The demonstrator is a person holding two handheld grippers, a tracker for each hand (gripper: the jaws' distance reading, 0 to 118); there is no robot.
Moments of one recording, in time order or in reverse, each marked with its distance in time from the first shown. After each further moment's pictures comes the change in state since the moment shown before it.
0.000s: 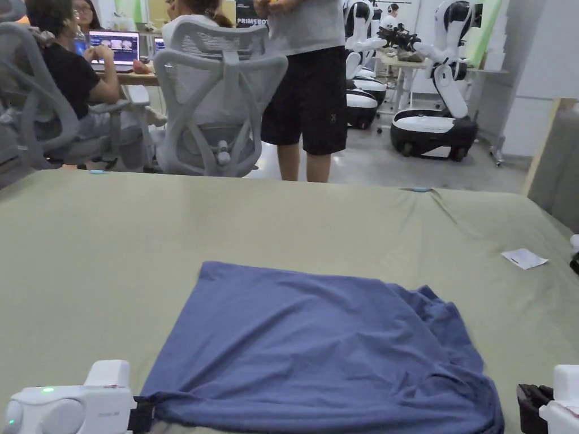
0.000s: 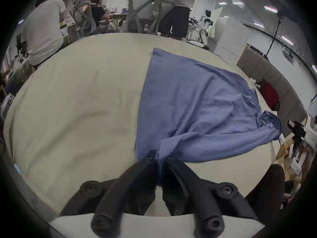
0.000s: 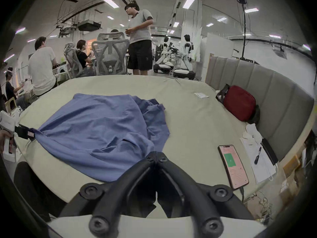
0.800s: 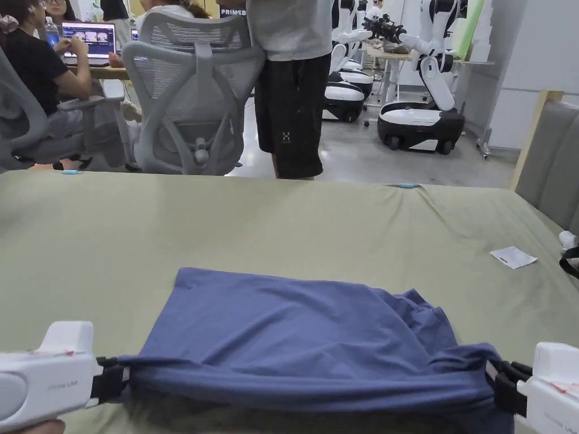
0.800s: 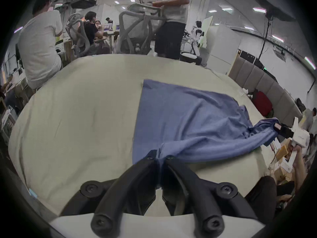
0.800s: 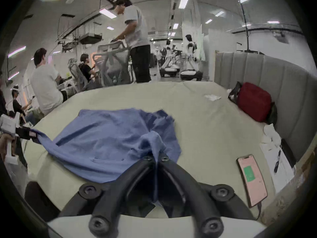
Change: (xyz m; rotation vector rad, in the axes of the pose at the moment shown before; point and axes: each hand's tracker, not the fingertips) left arm 0.035 0.079 0.039 0.114 -0.013 -0.054; right arm 0.018 0.042 -0.043 0.055 0.114 -0.109
